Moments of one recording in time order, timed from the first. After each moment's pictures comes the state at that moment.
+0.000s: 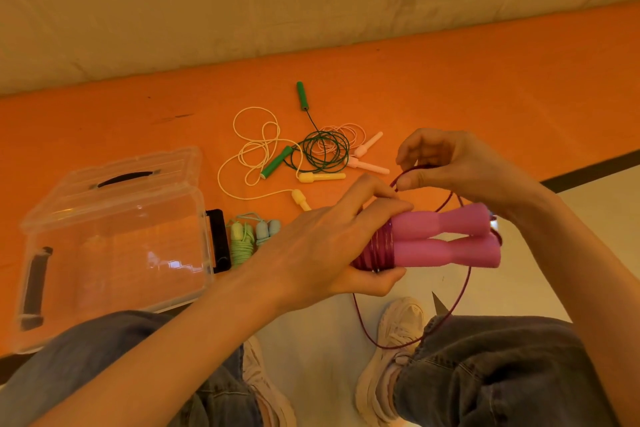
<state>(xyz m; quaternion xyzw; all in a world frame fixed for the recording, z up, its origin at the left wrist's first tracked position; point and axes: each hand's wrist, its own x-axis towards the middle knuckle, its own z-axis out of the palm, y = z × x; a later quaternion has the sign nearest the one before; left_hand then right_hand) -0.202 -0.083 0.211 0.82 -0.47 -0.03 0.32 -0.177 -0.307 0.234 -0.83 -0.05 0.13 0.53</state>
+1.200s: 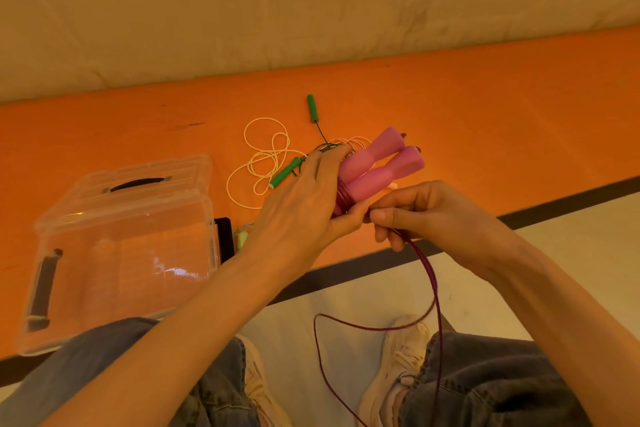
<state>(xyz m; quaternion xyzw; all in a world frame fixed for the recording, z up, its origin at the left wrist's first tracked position) -0.171 -0.074 0.204 0.92 -0.26 0.05 0.30 -0.203 -0.257 0.238 -0.77 0.01 0.23 0.59</state>
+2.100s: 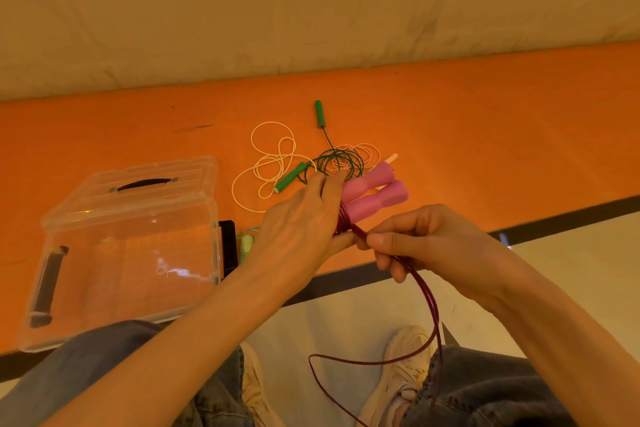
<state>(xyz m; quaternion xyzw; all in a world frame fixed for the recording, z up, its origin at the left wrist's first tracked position) -0.175 -0.074 0.196 0.96 -0.23 0.04 0.14 -0.212 -0.242 0.247 -0.75 0.05 0.28 0.60</state>
